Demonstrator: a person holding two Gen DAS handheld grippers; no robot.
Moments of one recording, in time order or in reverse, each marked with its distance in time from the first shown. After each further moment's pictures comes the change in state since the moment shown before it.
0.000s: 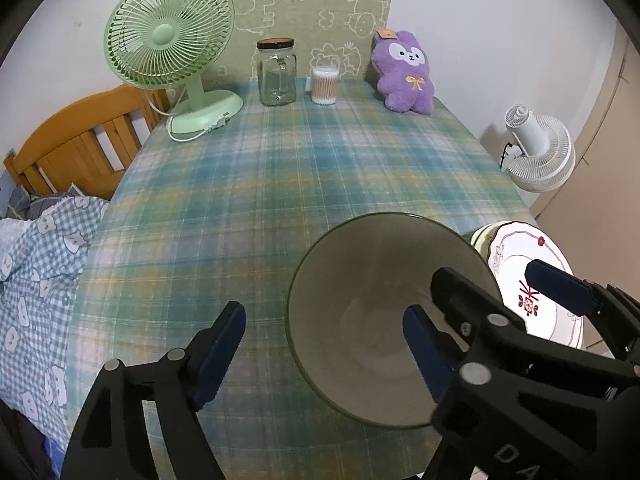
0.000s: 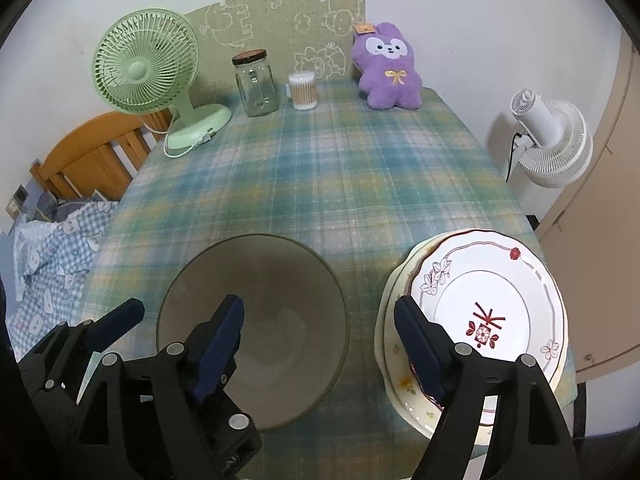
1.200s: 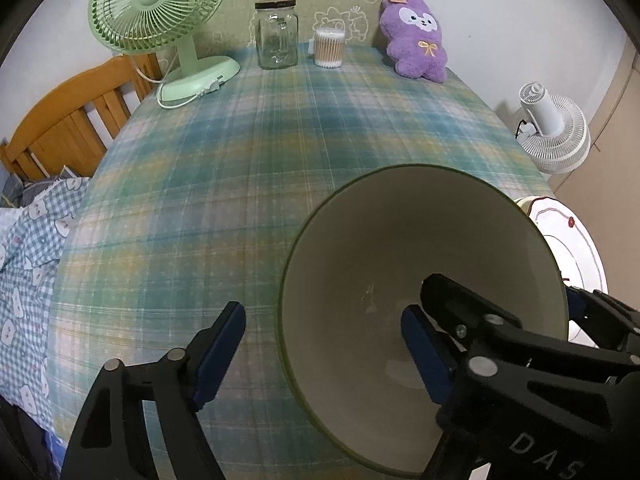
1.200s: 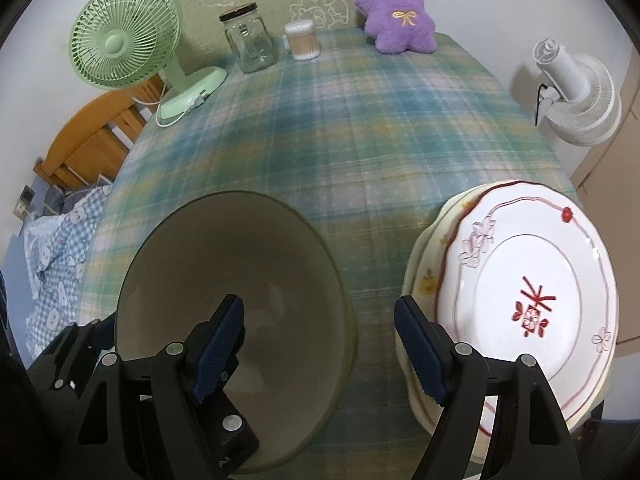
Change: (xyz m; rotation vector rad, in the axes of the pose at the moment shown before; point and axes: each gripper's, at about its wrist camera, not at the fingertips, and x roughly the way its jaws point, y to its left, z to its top) left arm 0.046 0.005 -0.010 -0.005 0.090 0.006; right arm 0.059 -0.010 -0.005 0.059 0.161 0.091
